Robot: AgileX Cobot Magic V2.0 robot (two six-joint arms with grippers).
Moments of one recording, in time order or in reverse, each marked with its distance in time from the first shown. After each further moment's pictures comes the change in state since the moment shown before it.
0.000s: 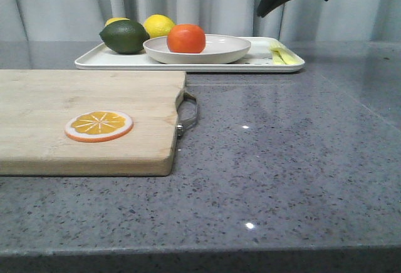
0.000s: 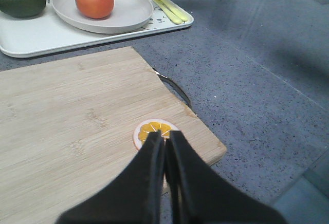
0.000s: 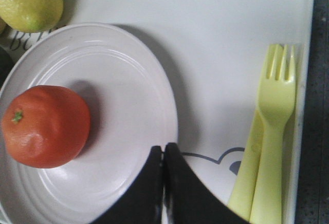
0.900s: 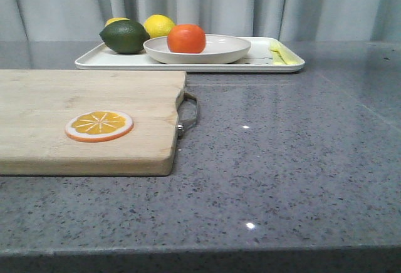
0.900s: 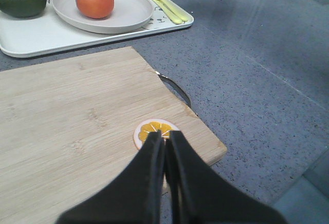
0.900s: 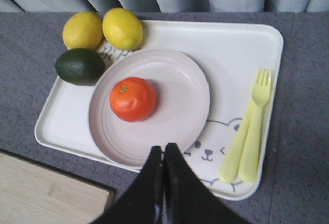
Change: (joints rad) left arm 0.000 0.000 0.000 0.000 0.000 0.000; right arm 0.000 -0.495 0.344 -0.032 0.010 -0.067
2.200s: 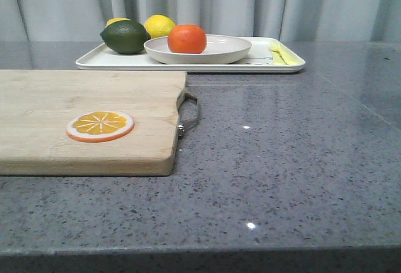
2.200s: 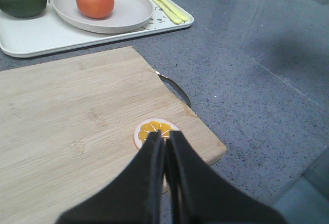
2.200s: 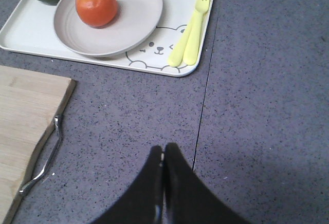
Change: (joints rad) left arm 0.000 -0.004 0.000 0.000 0.002 0.000; right arm 0.000 -0.876 1.161 -0.133 -0.371 -0.113
